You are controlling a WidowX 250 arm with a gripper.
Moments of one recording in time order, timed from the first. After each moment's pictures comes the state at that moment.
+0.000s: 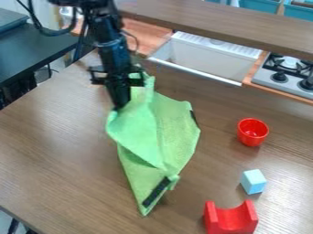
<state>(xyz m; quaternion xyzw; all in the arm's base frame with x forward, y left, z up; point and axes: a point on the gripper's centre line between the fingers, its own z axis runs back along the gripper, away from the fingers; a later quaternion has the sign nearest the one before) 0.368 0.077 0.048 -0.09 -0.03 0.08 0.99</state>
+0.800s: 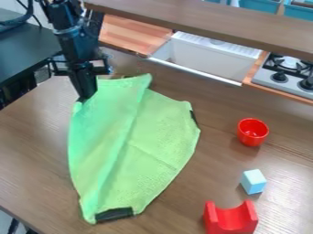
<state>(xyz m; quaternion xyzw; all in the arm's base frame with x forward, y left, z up) 0.337 0.120 0.068 -0.09 -0.03 0.12 0.99</state>
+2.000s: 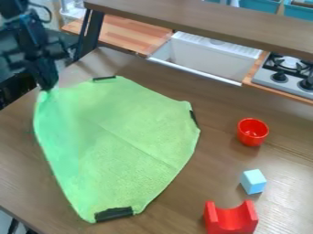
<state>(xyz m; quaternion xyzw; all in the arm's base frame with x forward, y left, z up) 0.303 0.167 0.089 -0.12 -0.04 0.25 0.96</state>
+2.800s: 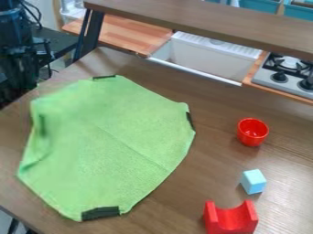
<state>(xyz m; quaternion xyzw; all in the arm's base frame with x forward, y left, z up) 0.286 0.198 0.093 -0.02 -0.01 0.27 0.96</state>
